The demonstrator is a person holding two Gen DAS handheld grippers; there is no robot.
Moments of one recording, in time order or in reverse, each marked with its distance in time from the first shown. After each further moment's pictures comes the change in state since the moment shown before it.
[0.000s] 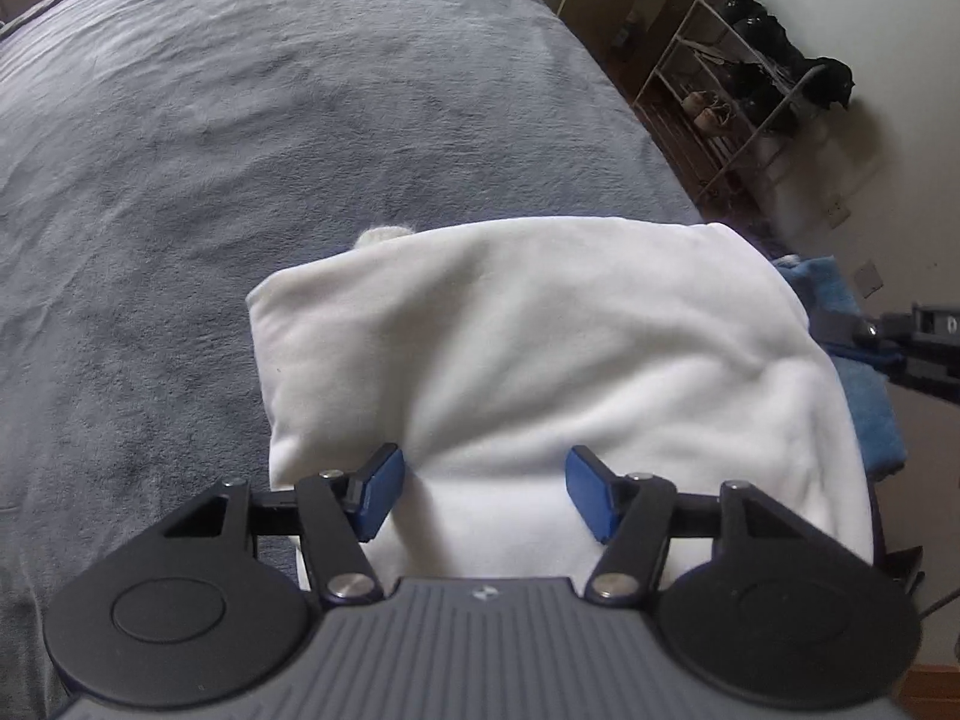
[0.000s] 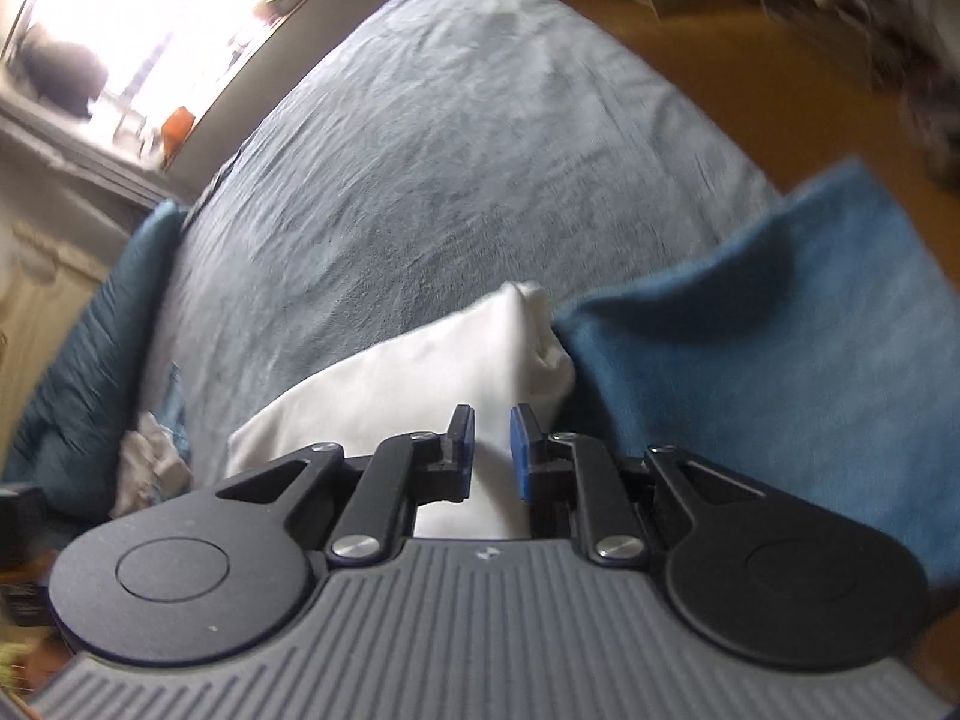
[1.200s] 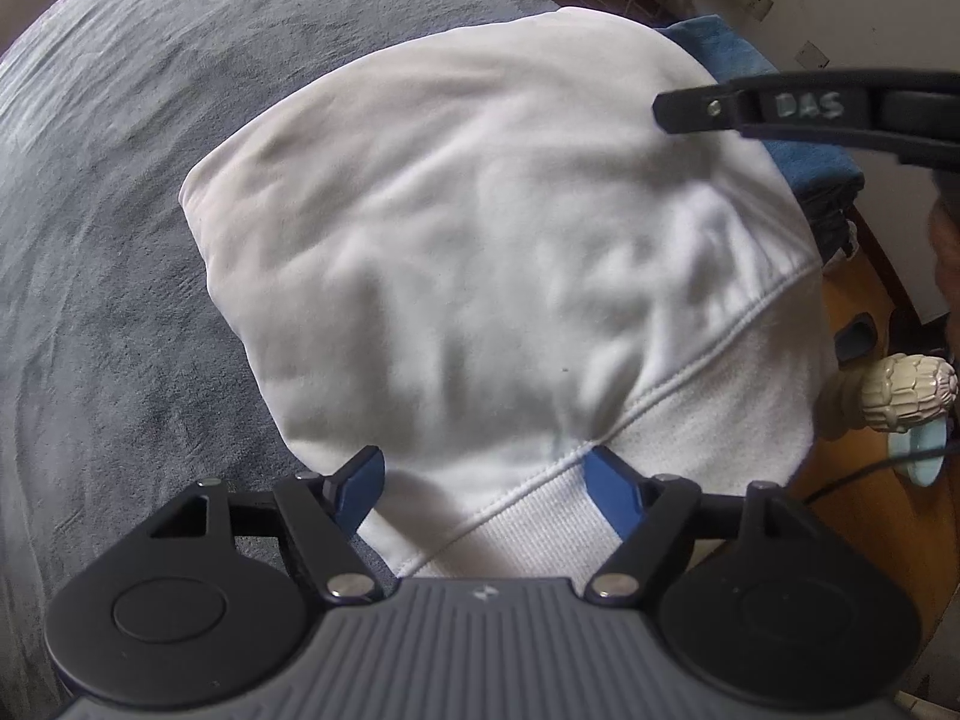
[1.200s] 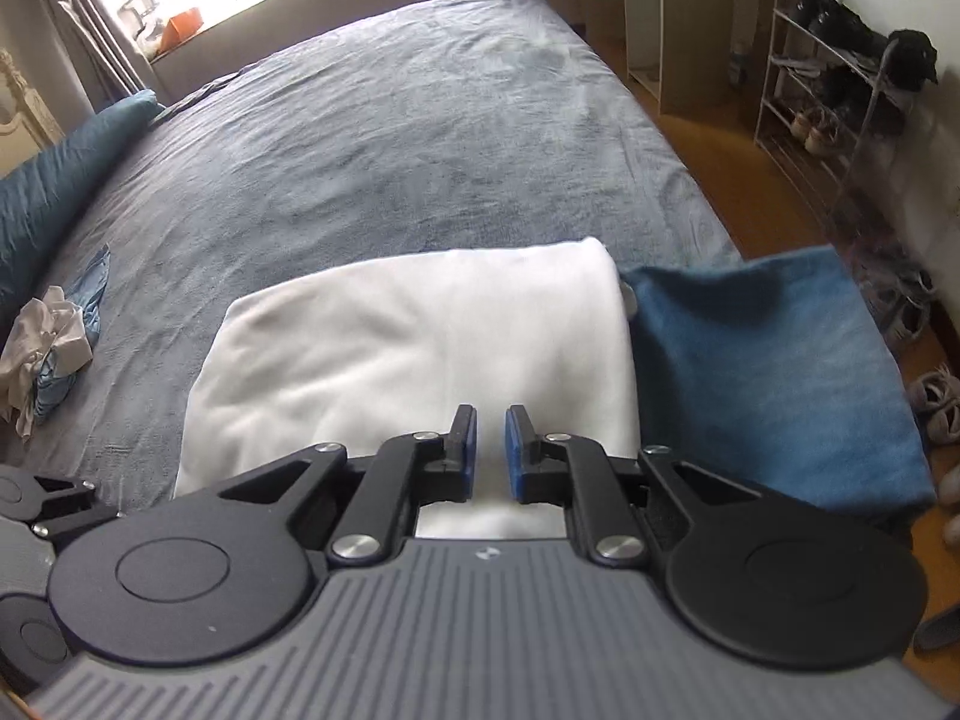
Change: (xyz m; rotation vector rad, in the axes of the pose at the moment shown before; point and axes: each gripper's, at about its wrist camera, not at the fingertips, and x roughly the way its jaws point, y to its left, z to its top) left arm -0.026 -0.063 -0.081 0.352 0.211 0.063; right arm -0.013 0.103 -0.084 -0.388 -0.075 -0.273
